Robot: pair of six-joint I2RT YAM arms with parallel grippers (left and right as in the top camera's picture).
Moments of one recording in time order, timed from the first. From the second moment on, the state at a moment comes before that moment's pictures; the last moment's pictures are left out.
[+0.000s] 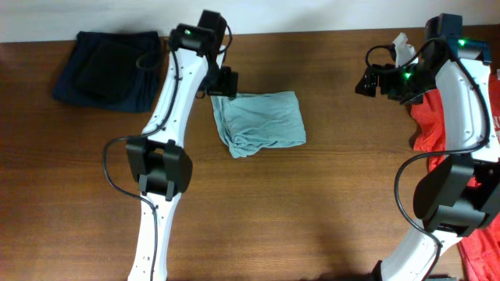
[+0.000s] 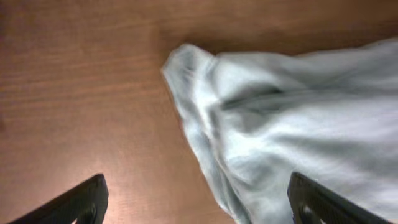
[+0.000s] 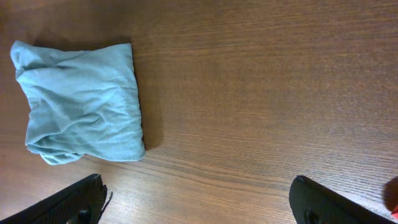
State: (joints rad) left arm -0.30 2.56 2.68 -1.51 0.01 -0.15; right arm -0.22 2.01 1.92 -1.23 -0.41 -0.12
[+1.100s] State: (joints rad) left arm -0.31 2.64 2.27 -1.50 0.66 0.20; right arm -0.22 2.01 1.92 -1.24 -0.41 -0.12
